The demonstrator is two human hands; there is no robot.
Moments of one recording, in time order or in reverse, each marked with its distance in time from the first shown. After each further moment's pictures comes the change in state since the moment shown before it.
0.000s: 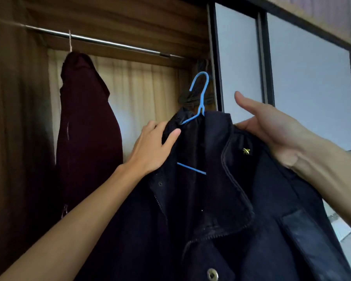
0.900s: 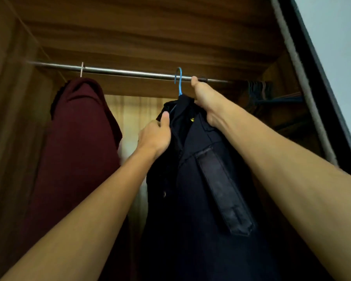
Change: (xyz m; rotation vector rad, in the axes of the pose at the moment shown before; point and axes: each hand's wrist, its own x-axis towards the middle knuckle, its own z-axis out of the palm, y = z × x) left_hand 0.255 -0.136 0.030 -0.018 0.316 -0.434; right_hand 0.409 -0.131 0.062 0.043 0.136 -0.564
